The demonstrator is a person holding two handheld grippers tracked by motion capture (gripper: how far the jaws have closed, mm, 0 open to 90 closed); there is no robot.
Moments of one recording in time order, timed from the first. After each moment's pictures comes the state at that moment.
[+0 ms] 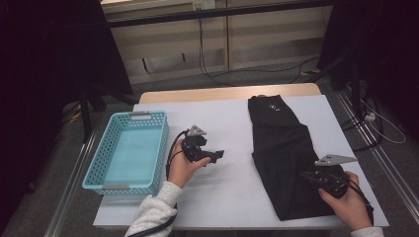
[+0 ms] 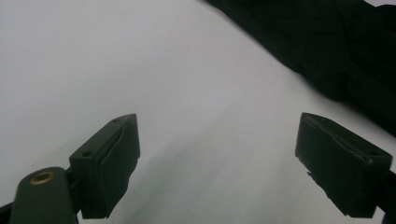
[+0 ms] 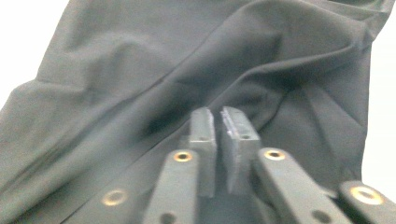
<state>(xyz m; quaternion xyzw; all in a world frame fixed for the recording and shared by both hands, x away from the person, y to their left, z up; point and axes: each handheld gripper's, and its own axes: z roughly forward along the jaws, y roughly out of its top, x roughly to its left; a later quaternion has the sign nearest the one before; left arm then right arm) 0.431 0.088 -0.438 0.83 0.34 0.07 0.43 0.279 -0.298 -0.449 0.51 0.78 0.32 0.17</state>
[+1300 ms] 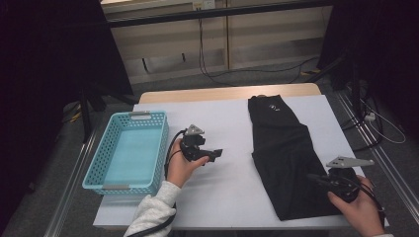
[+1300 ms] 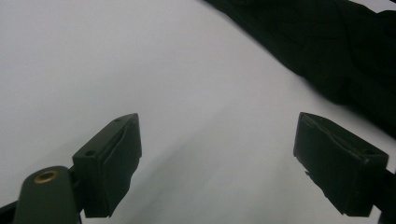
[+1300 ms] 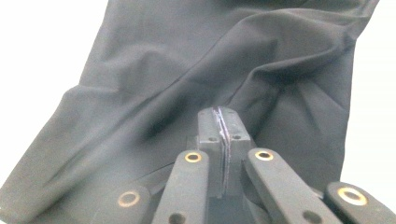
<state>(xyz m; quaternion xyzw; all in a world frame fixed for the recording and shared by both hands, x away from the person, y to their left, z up) 0.433 0.092 -0.436 0.83 0.34 0.08 0.43 0.258 -0.313 -0.432 0.52 0.76 0.36 0.16</state>
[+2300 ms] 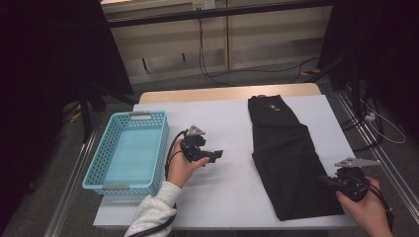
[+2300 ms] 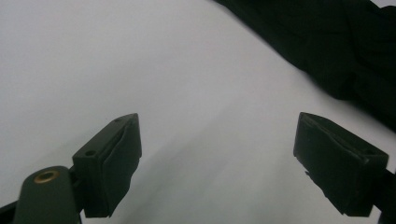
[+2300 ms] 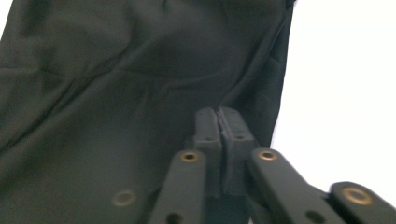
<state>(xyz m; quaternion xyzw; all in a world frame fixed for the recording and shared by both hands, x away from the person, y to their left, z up) 0.432 0.091 -0.438 0.84 0.34 0.07 0.42 0.262 -0.337 -0.447 0.57 0.74 0.31 0.16</state>
